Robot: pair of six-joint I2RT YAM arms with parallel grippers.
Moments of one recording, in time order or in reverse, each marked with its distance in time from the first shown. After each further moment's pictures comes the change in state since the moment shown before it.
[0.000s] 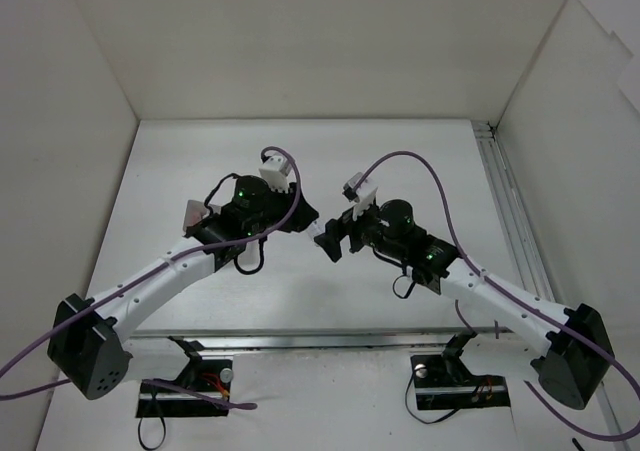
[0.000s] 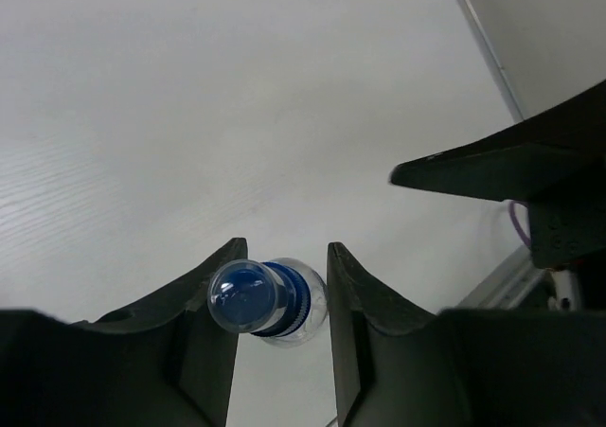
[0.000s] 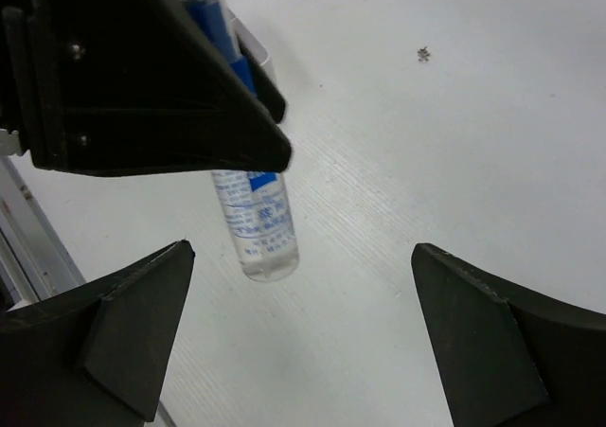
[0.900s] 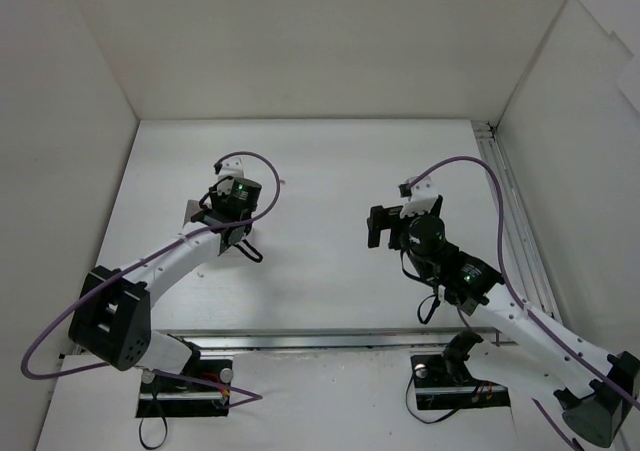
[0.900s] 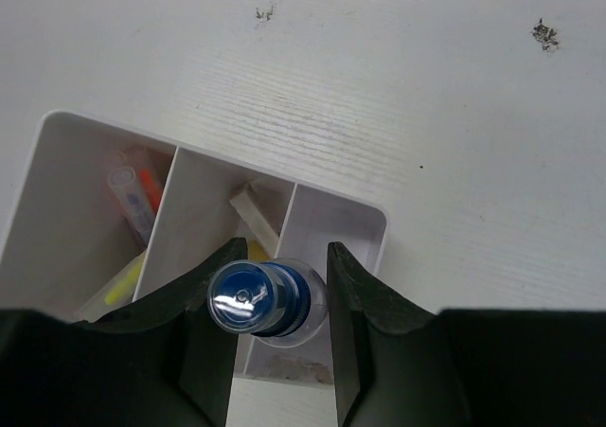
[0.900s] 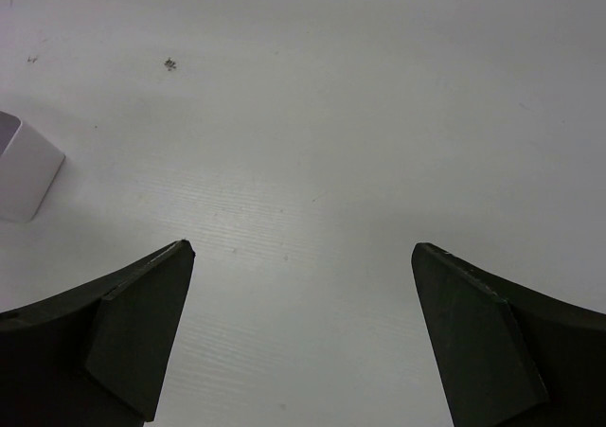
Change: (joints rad) left arm 0.181 0.142 -0.049 -0.203 -0.809 0.058; right arm -0.009 -0.262 -0.025 -0.278 0.597 0.133
